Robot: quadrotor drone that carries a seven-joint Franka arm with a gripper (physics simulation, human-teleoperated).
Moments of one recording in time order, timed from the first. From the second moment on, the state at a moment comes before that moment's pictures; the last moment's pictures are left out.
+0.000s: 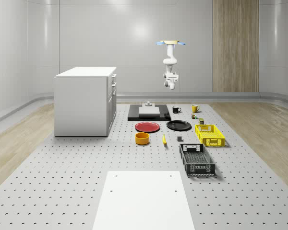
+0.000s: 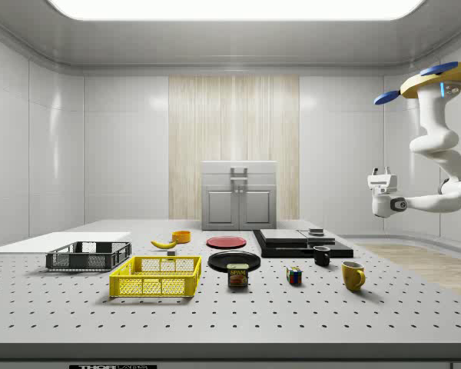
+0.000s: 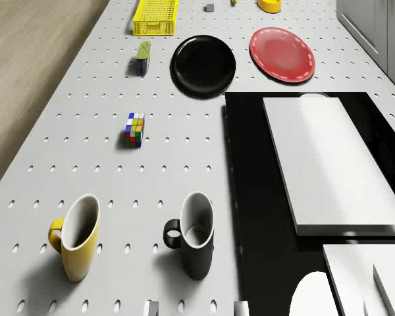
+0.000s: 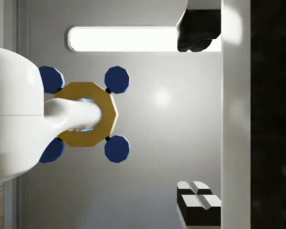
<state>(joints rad) 0.00 -0.79 0.00 -2.34 0.00 1.55 0.79</state>
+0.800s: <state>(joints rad) -0.01 -0.71 0.00 -2.07 0.00 1.37 0.78</state>
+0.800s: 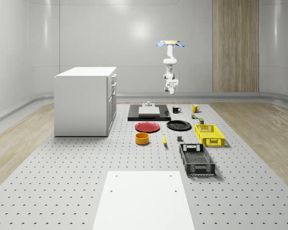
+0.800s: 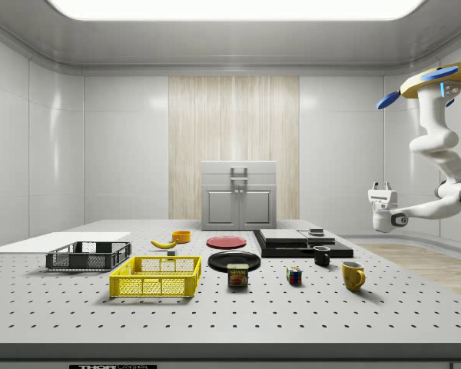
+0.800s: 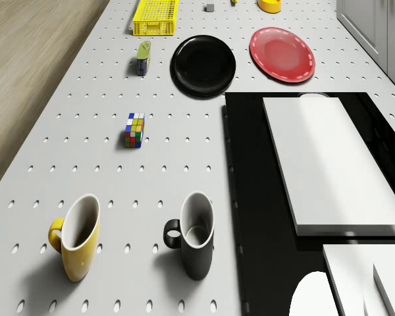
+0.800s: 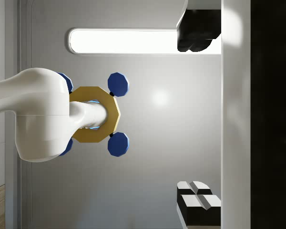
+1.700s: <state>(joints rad) 0.25 -0.77 -0.67 -2.38 1.00 1.39 0.62</state>
